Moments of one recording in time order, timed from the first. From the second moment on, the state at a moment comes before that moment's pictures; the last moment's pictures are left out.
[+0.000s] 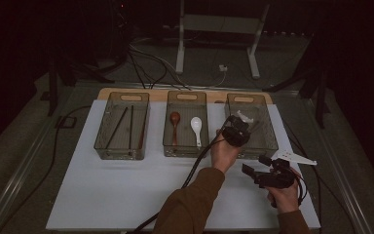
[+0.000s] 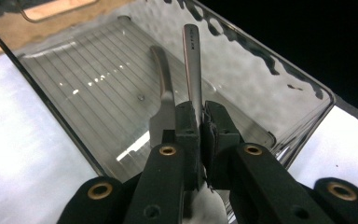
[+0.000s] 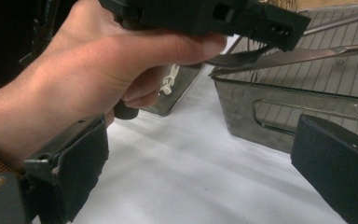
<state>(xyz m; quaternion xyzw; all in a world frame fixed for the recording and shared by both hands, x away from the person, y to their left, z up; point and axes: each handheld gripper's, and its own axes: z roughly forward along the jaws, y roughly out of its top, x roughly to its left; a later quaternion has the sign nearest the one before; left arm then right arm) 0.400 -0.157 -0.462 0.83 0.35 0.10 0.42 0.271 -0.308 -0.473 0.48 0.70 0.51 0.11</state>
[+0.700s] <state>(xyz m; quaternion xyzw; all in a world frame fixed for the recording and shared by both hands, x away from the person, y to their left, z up) 0.406 -0.162 -0.472 0.82 0.38 0.09 0.42 0.271 -0.310 -0.473 0.48 0.70 0.52 0.11</state>
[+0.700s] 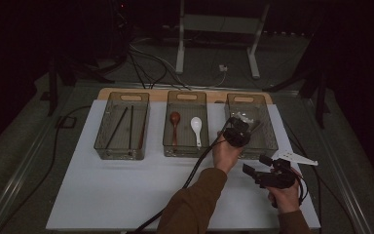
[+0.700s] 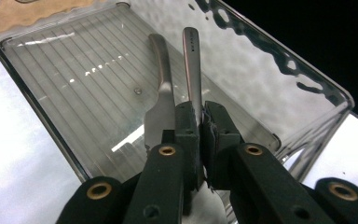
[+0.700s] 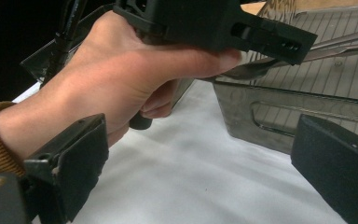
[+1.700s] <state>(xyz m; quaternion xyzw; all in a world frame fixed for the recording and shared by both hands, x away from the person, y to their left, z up) 0.404 -0.135 -0.450 0.79 0.39 0.09 0.47 0.271 -0.308 -0.473 0.48 0.70 0.51 0.12</state>
